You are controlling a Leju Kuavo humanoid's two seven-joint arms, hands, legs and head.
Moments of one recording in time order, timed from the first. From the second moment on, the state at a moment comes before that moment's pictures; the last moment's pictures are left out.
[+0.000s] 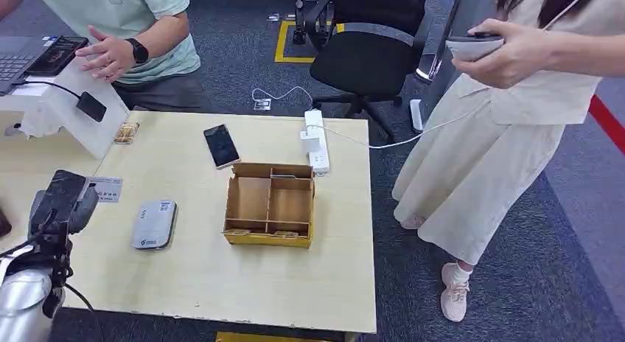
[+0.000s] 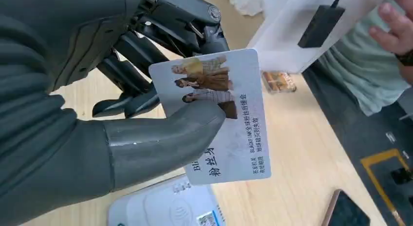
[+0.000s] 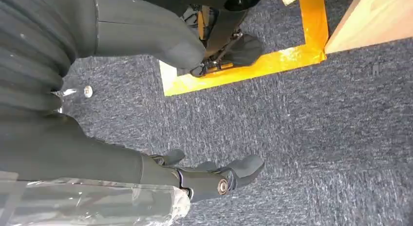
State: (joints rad) left arm -0.04 0.38 0.10 -1.63 0.02 0.15 0.17; right arm -0.05 0.26 -1.12 -0.25 1.06 -0.19 -0.41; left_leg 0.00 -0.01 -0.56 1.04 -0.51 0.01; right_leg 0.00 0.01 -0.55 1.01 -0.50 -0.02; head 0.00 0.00
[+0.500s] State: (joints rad) left arm -0.26 0.27 -0.05 -1.44 -0.41 0.33 0.11; right arm -0.06 0.26 -1.11 -0.25 1.09 -0.20 -0.41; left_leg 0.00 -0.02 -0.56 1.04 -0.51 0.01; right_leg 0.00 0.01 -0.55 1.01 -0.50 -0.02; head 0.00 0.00
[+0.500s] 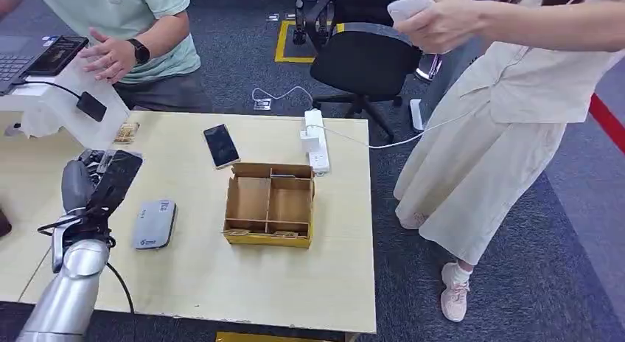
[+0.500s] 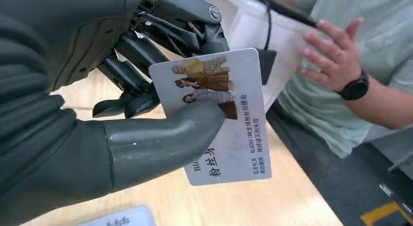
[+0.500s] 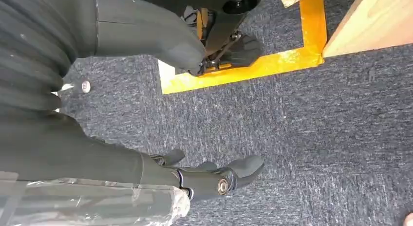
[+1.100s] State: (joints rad) left arm -0.54 0.20 -0.13 -1.17 -0.50 0.41 0.11; right arm -0.06 0.26 -1.10 -0.24 1.08 -0.21 -0.40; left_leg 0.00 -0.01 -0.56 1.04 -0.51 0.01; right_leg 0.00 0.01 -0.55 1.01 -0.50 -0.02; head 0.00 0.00
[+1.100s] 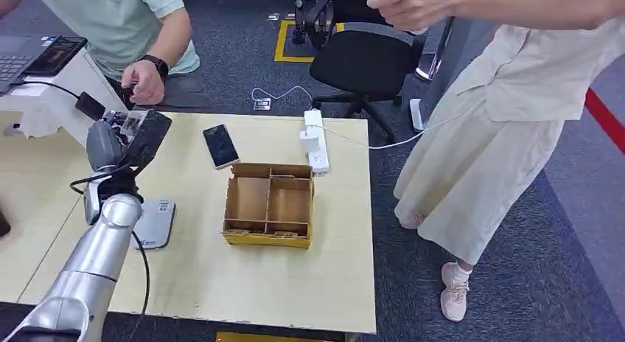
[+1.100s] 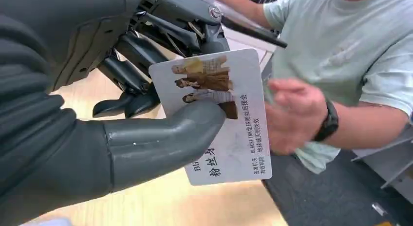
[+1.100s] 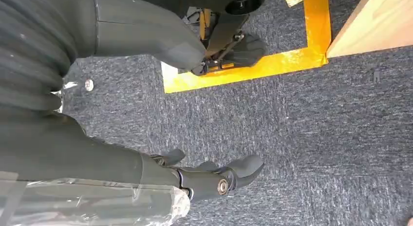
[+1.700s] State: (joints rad) left arm -0.63 0.25 -0.12 -1.05 -0.58 0.51 0.14; right arm -0.06 0.26 -1.09 -0.23 1.08 -0.21 -0.39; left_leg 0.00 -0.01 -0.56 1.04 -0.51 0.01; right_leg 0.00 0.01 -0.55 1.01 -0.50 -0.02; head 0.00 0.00
